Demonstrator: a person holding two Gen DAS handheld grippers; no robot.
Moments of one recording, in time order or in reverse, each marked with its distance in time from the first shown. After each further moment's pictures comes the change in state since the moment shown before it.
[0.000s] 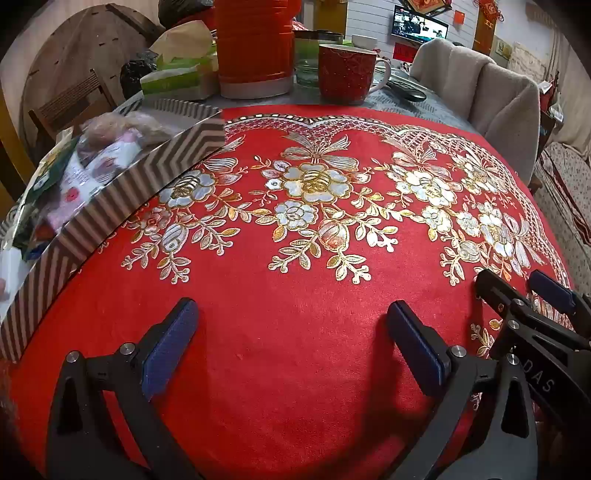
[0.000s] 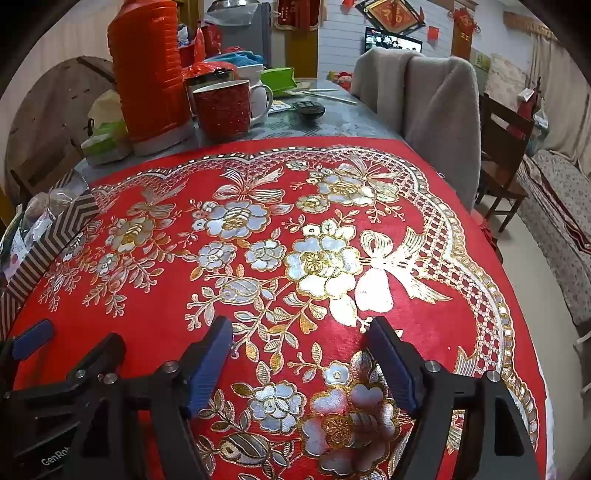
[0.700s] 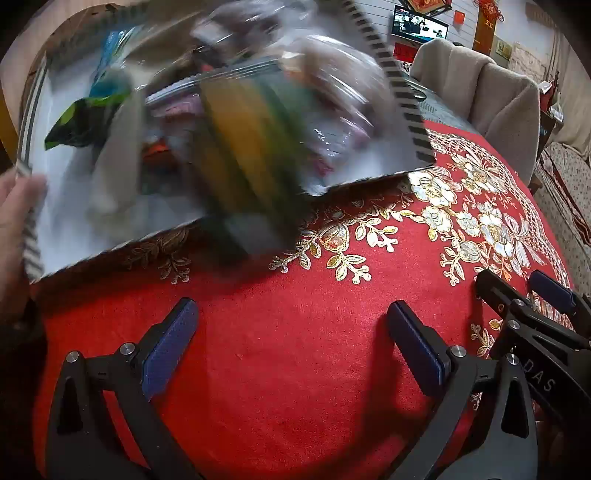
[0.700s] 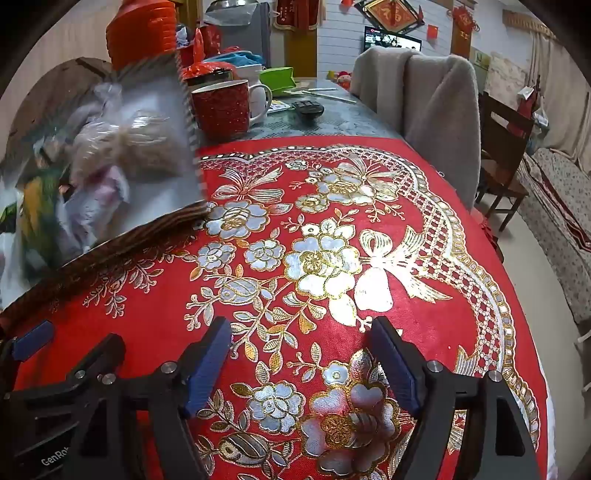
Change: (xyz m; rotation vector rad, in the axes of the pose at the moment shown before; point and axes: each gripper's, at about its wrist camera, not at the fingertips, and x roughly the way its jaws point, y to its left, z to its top) left arm 0.000 -0.001 -0.001 0.002 0.002 0.000; right arm 0.000 0.000 0.001 0.002 0.001 0.001
